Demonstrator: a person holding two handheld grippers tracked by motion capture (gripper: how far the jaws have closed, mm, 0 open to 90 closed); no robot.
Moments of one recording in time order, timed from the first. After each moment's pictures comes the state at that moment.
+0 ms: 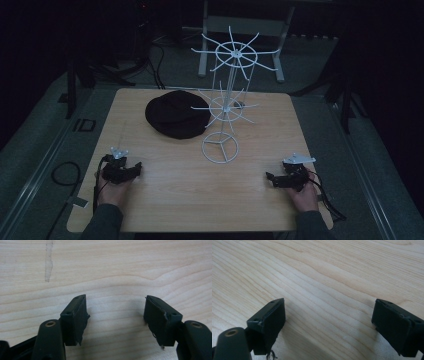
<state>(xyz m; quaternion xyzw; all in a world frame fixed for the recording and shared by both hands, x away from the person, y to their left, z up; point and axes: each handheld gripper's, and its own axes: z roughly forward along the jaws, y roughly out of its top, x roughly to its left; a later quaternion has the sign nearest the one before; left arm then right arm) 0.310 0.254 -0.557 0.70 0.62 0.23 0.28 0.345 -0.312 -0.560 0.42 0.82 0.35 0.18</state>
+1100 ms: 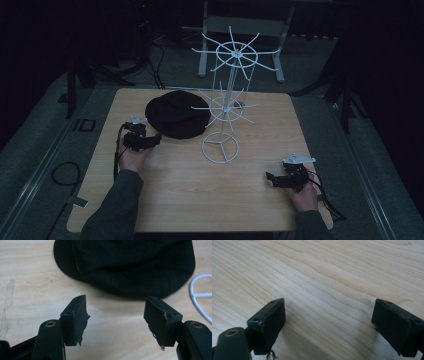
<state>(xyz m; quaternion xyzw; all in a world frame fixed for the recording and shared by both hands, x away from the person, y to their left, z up) 0.399 0.209 -0.500 0.69 0.59 0.21 0.35 0.345 -0.312 -0.560 0.42 0.82 0.34 0.18</state>
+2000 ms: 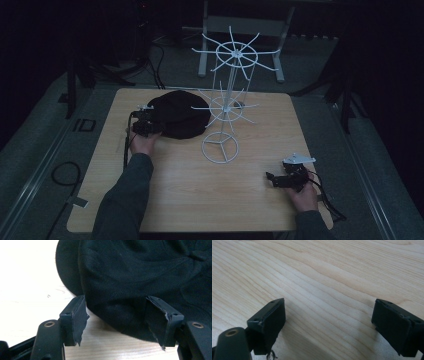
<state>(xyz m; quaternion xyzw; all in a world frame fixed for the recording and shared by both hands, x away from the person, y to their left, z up) 0.460 0.199 -0.519 0.67 0.64 0.20 0.31 0.345 -0.312 -0.560 0.42 0.82 0.34 0.18</state>
